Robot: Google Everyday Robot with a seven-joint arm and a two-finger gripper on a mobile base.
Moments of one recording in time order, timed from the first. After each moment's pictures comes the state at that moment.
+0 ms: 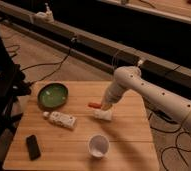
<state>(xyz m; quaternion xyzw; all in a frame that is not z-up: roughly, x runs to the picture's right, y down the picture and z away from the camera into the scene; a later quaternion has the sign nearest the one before) 0.062 0.095 0.795 -0.35 -0.19 0.11 0.91</state>
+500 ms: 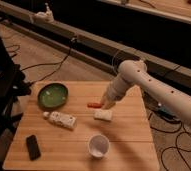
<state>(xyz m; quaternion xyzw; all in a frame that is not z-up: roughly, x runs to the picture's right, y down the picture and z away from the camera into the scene) 0.067 0.091 0.747 -0.35 -0.23 0.02 0.91</state>
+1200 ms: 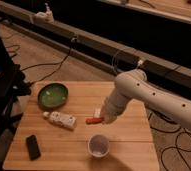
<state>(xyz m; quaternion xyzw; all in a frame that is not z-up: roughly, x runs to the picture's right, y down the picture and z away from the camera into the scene) 0.059 0.150 0.688 -0.34 -0.21 -0.06 0.91</state>
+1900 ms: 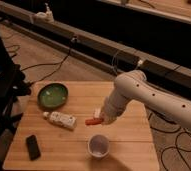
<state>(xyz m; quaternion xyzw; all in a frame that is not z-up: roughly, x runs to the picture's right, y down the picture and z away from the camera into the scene) 0.057 0.149 0.688 -0.34 -0.21 -0.06 0.91</state>
